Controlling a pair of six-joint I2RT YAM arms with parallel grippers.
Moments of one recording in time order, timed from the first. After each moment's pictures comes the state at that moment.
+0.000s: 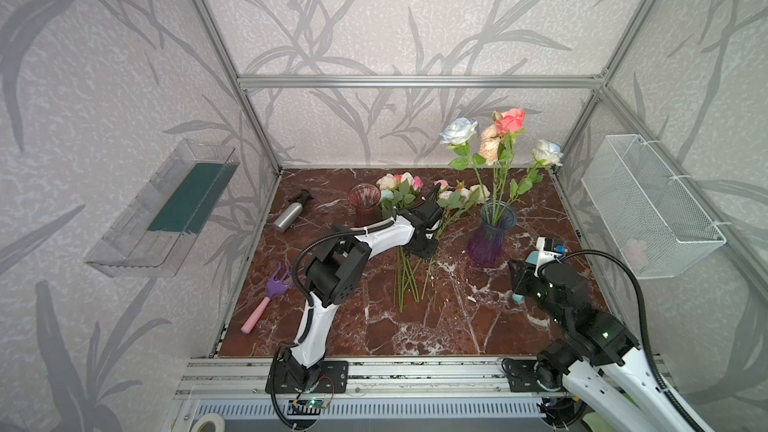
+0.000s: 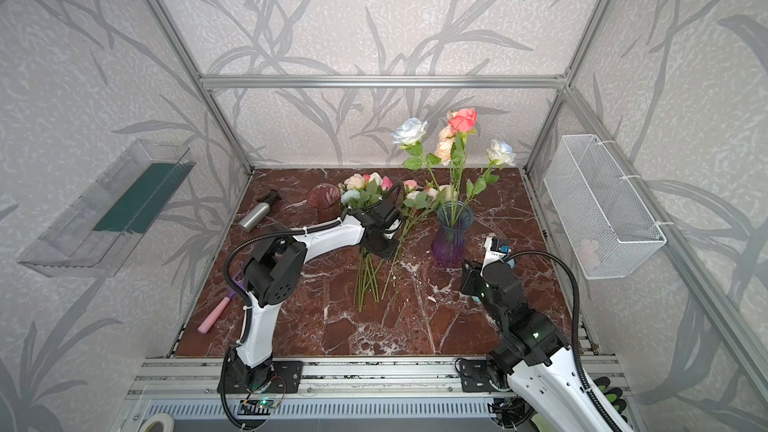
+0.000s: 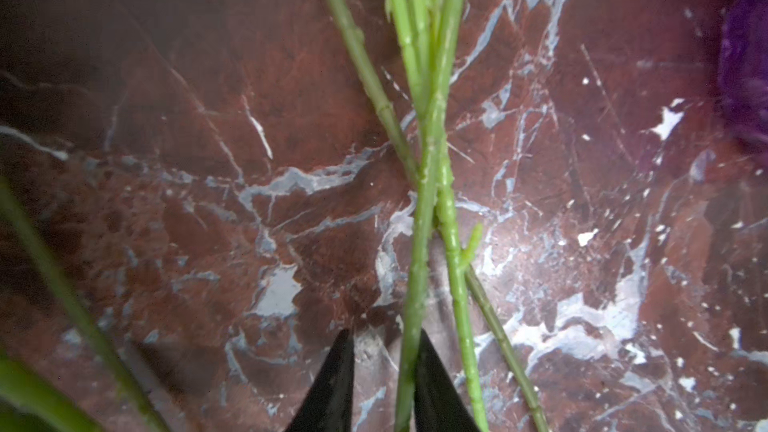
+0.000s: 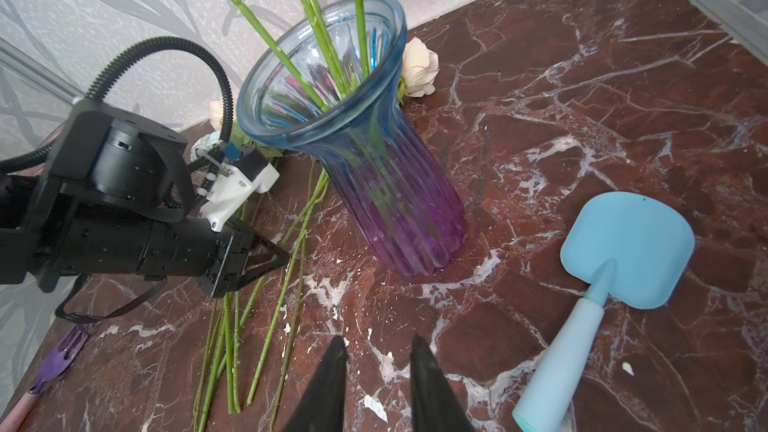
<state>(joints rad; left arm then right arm) -0.71 2.11 1.54 -0.66 0.04 -0.19 0.52 0.46 0.54 -0.58 0.25 0.61</state>
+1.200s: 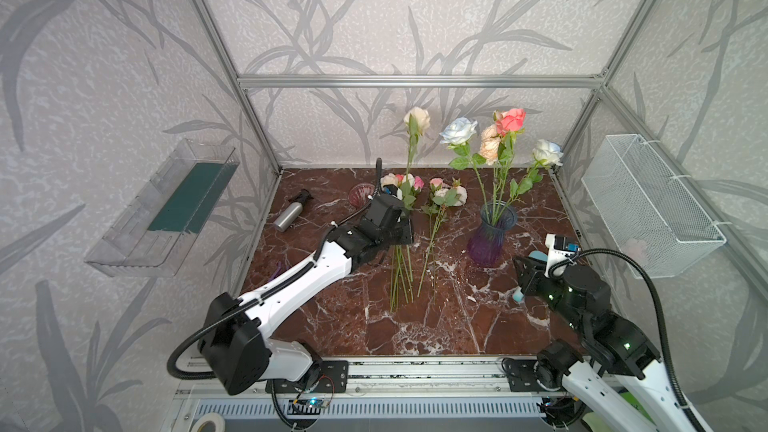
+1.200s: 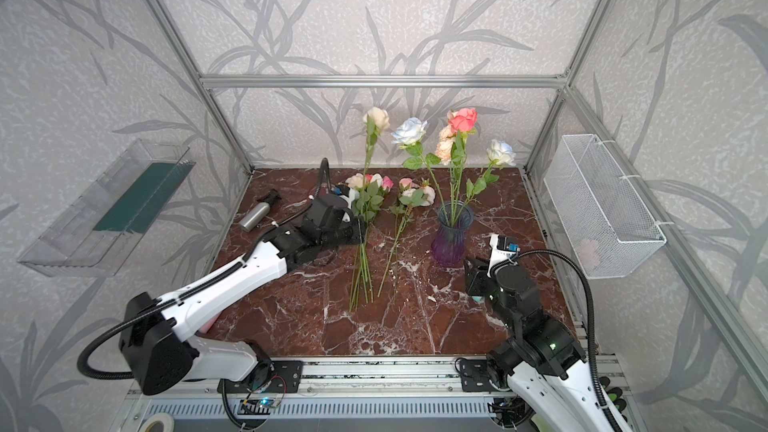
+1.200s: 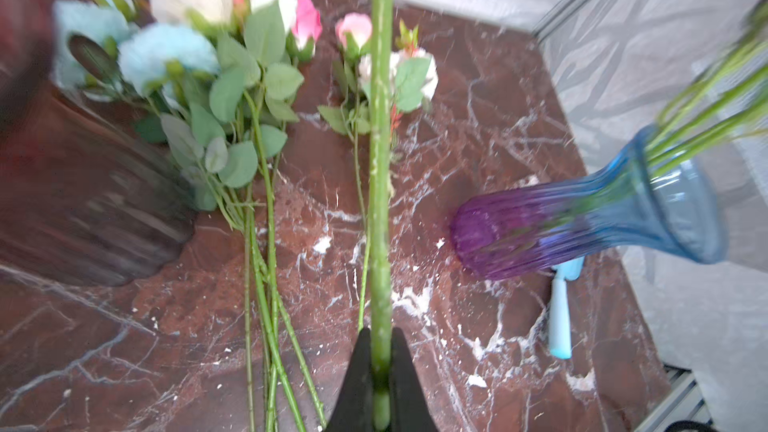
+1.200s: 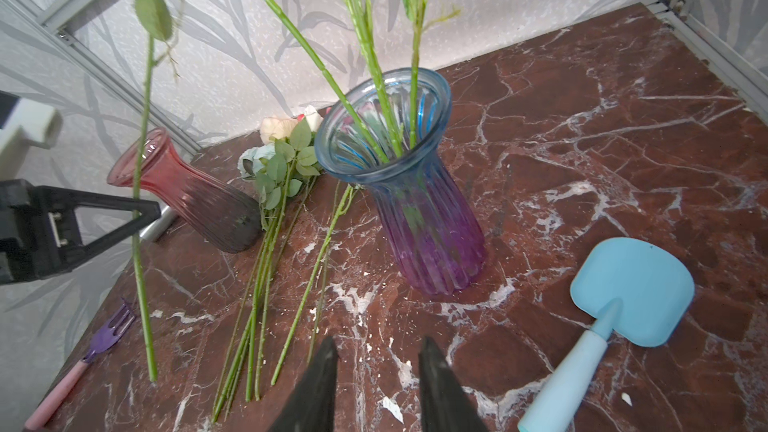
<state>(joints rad) -0.69 1.30 1.12 -0.40 -0.09 -0.62 0.51 0.42 0.67 -0.64 0.17 0.52</state>
